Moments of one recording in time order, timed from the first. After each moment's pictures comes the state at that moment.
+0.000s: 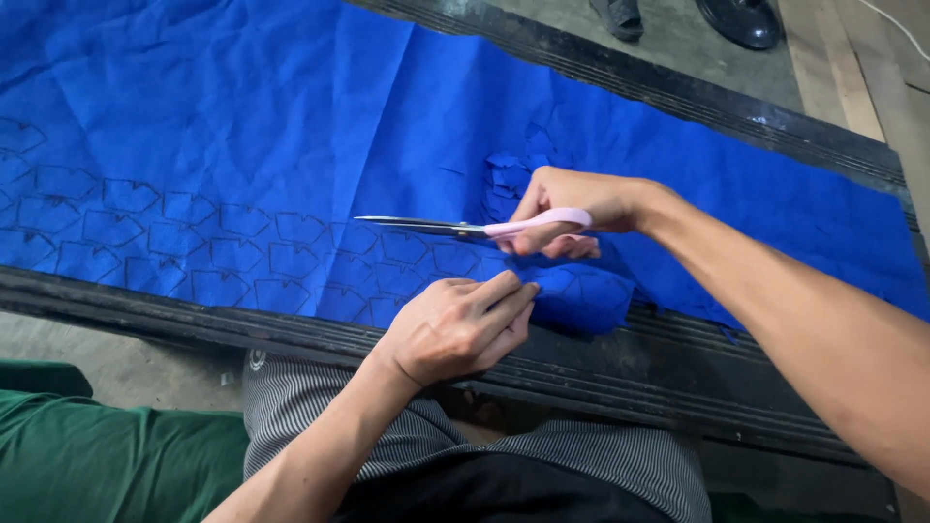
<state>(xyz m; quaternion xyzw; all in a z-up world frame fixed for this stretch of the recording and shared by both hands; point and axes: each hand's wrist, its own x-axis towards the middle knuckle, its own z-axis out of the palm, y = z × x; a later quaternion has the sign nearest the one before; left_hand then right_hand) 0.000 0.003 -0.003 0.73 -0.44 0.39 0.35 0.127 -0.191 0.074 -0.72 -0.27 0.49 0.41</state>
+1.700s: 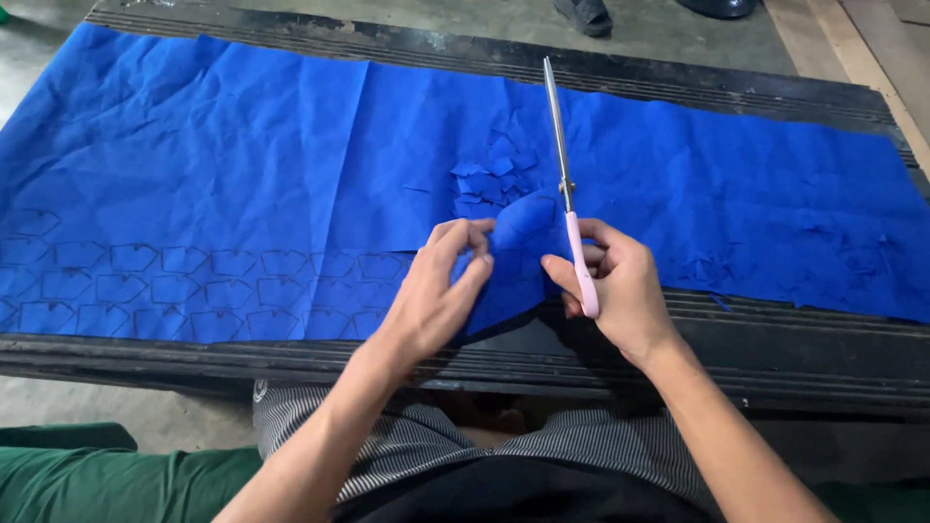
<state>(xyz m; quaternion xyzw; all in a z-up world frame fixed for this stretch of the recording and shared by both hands) 0.014 -0.006 0.015 0.79 -0.21 -0.02 0.58 -0.013 -0.222 0.033 -0.77 0.01 -0.04 0.64</state>
